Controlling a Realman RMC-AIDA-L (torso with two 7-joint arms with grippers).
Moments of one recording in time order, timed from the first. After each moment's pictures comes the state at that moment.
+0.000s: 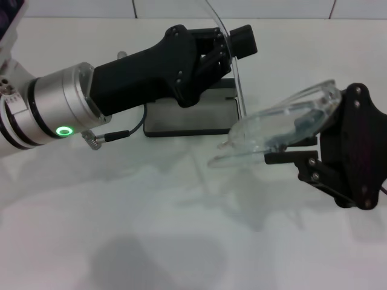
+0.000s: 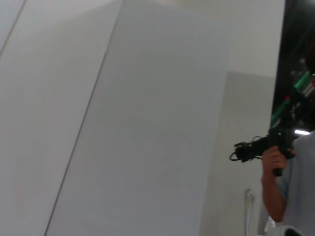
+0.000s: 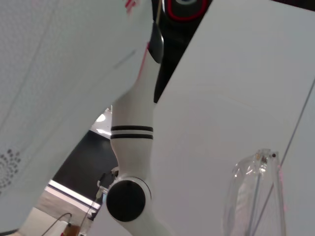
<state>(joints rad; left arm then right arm) -0.52 -2.09 1.27 0.58 1.07 1.71 -1.29 0.51 2.02 -1.30 -0.71 -1.19 -1.97 0.70</state>
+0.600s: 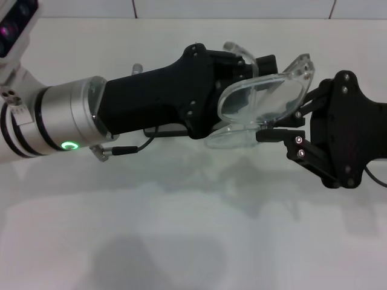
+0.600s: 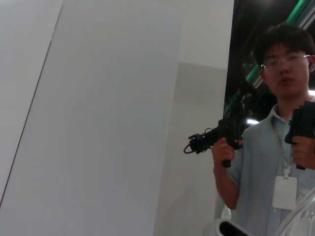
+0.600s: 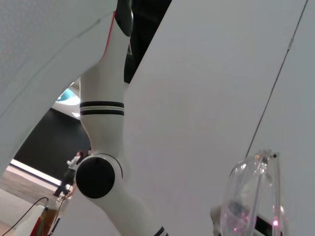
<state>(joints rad) -0.52 -2.09 1.35 0.62 1.07 1.77 -1.27 0.51 2.02 -1.29 -0.68 -1.19 -1.90 0.70</state>
